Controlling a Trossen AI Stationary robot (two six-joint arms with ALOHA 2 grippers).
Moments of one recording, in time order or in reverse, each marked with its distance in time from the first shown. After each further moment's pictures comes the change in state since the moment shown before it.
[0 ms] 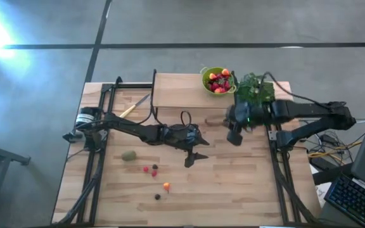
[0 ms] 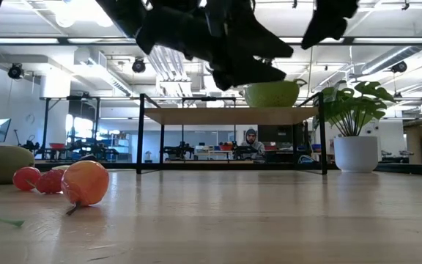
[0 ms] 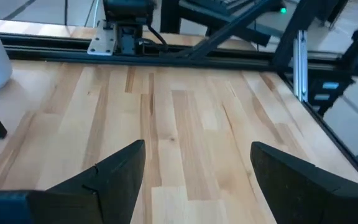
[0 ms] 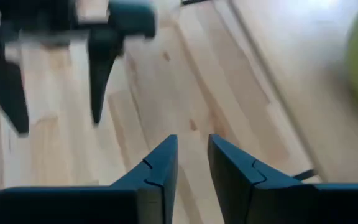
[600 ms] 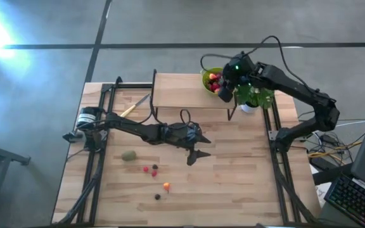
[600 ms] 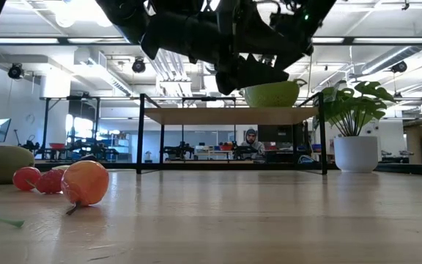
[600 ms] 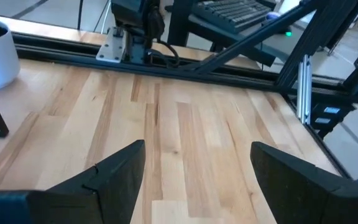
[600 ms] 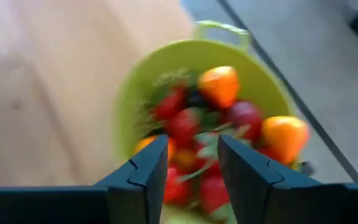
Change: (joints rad) left arm 0.019 0.026 0.000 0.074 -0.004 -0.081; right arm -0.589 0.235 0.249 0.050 -0.109 -0.412
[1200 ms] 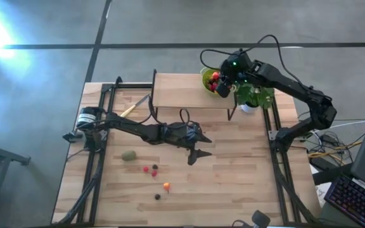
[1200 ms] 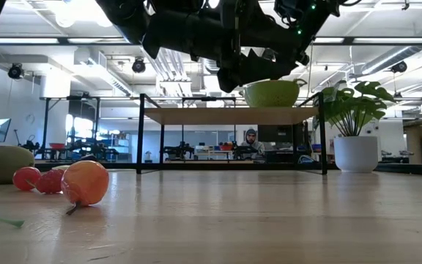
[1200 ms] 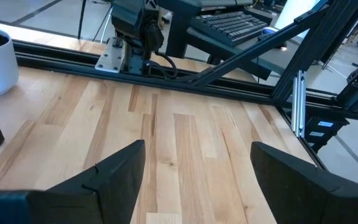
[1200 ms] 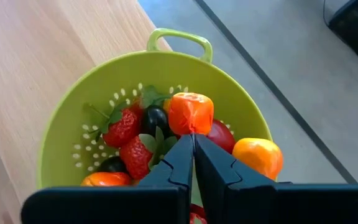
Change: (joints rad) left arm 0.000 0.000 0.000 0.043 0.000 -0.031; right arm -0.085 0.052 -0.038 0.134 0.001 -0.032
